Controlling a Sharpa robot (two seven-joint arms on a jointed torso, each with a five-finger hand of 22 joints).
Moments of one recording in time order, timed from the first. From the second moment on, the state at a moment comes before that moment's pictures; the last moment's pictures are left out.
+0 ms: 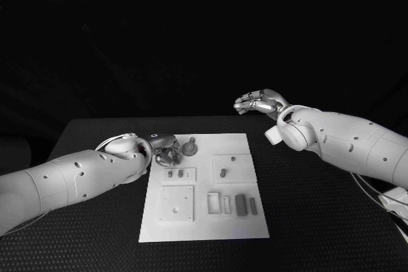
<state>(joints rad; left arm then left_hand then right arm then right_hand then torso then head) 1.23 -0.62 -0.19 1.13 -1.42 -0.17 0.03 1.24 -0.10 0.64 -0.22 0.10 1.02 0.13 0.22 0.58 1.25 0.06 0.06 0.31 1.23 -0.05 1.19 0.70 0.03 1.21 -0.14 0.77 1.31 1.29 -0.59 -0.08 0.99 -0.47 -0.18 0.27 0.99 -0.06 0.48 -0.28 0.05 0.72 0.19 0.23 0.58 0.90 0.18 0.34 0.10 0.73 0.19 0.46 0.43 0.11 0.39 0.21 0.30 1.10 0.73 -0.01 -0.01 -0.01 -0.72</state>
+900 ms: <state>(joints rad) 1.23 -0.61 -0.20 1.12 -1.42 -0.17 0.03 1.22 -0.14 0.63 -0.22 0.10 0.91 0.12 0.18 0.55 1.16 0.09 0.06 0.30 1.19 -0.03 1.20 0.67 0.03 1.19 -0.13 0.75 1.31 1.29 -0.59 -0.08 0.99 -0.47 -0.18 0.27 0.99 -0.06 0.48 -0.28 0.05 0.72 0.19 0.23 0.58 0.90 0.18 0.34 0.10 0.73 0.19 0.46 0.43 0.11 0.39 0.21 0.30 1.10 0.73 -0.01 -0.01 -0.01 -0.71</state>
